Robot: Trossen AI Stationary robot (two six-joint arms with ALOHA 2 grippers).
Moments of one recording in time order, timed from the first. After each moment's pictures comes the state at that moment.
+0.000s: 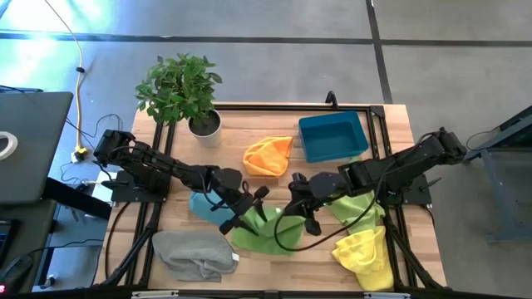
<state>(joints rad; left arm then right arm) -0.09 1.59 0.84 0.41 0.55 0.17 0.32 1.44 1.20 -0.30 -0.03 0.26</state>
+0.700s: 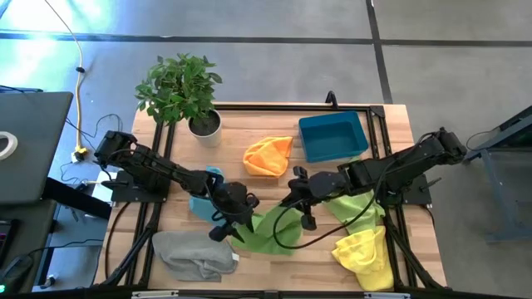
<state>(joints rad) -0.15 1.61 0.84 0.08 0.53 0.06 0.32 1.44 1.20 -0.28 0.09 0.20</state>
